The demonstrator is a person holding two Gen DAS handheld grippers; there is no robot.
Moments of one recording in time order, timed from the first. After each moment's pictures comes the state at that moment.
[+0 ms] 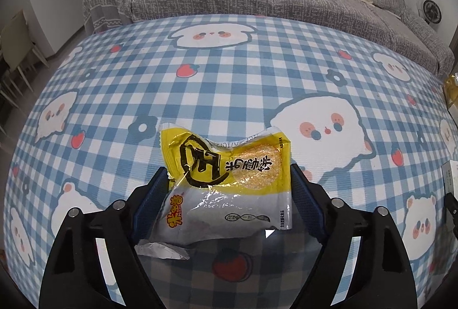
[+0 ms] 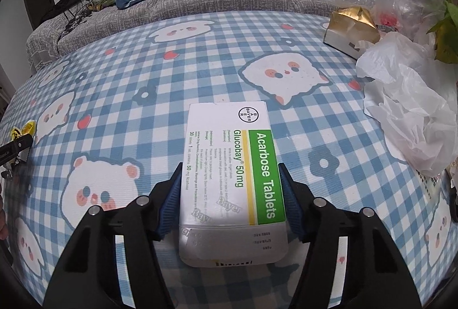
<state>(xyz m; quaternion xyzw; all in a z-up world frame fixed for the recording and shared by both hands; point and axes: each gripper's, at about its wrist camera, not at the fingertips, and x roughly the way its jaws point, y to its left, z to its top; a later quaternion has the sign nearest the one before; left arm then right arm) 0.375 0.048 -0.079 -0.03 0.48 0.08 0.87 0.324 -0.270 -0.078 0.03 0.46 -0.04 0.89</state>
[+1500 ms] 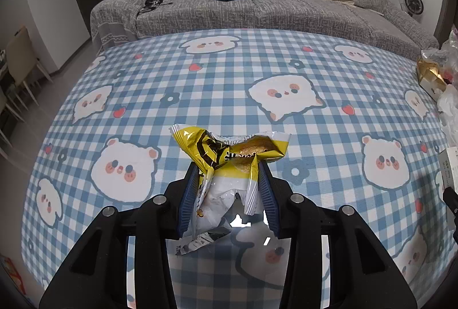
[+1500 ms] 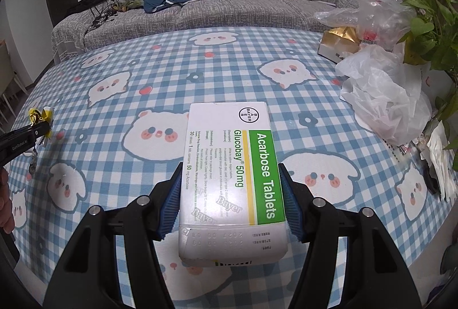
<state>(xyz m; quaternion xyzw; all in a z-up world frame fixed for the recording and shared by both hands) 0.269 0.027 -0.029 0.00 0.45 0.07 0.89 0.217 -0.240 -0.027 0.01 0.43 -0.01 0.90</state>
